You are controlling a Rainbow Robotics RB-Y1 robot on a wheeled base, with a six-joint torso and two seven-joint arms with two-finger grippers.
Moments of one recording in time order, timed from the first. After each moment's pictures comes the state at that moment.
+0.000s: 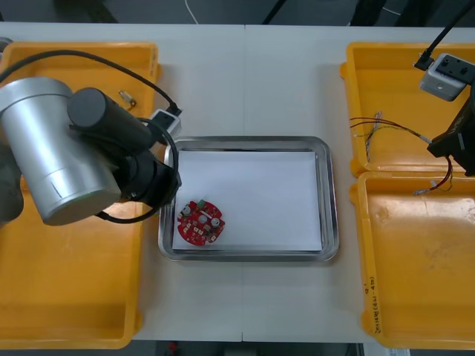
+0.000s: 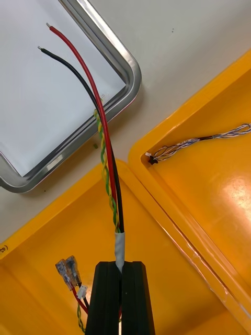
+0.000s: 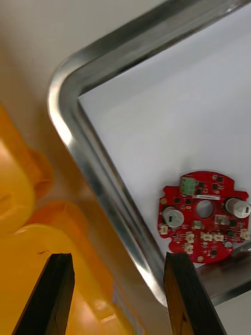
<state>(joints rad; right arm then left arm) -0.51 -0.92 -0.14 -2.17 -1.19 1.92 1.78 -0.62 0.82 -0.56 -2.23 0.65 1.66 -0.97</state>
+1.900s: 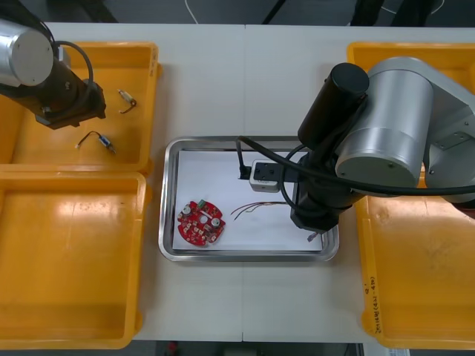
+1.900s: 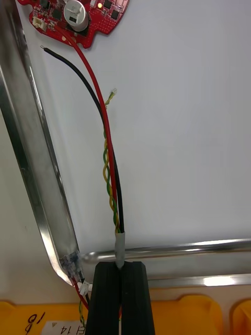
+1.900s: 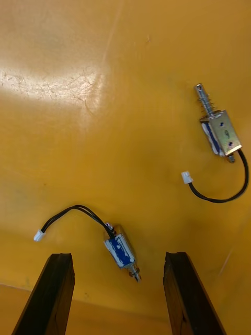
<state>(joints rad) -0.80 -0.71 0.69 -2.07 -0.91 1.74 1.79 -0.77 0.75 -0.21 -1.41 0.68 1.48 -0.91</state>
